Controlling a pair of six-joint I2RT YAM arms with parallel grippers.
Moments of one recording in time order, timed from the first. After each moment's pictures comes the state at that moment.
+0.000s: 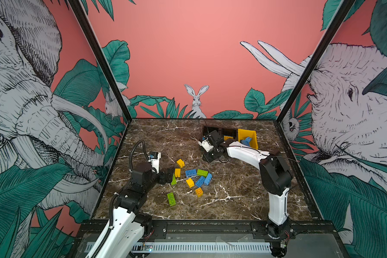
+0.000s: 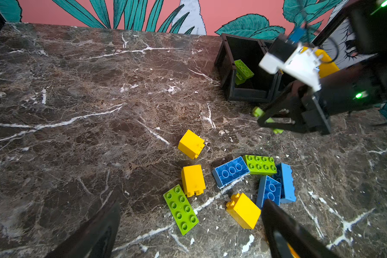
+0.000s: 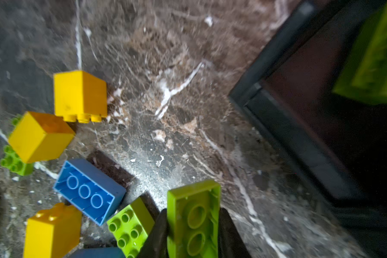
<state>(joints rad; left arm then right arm) -0.34 0.60 0.54 -0.47 0.08 -0.20 0.64 1.95 1.49 -0.57 -0.18 0.00</state>
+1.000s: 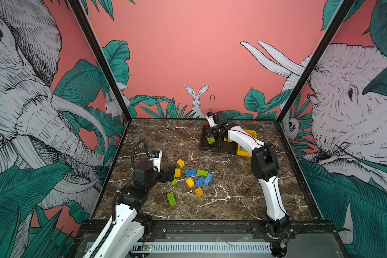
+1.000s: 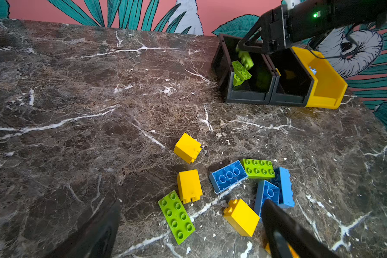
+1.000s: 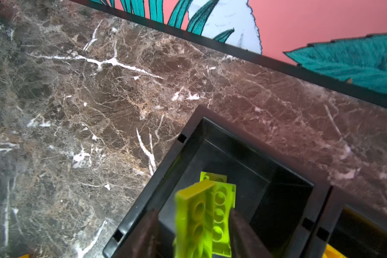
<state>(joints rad) -0.34 0.63 0.52 -0.41 0.10 -0.21 0.50 2.29 2.03 -0.54 -0.08 0.07</state>
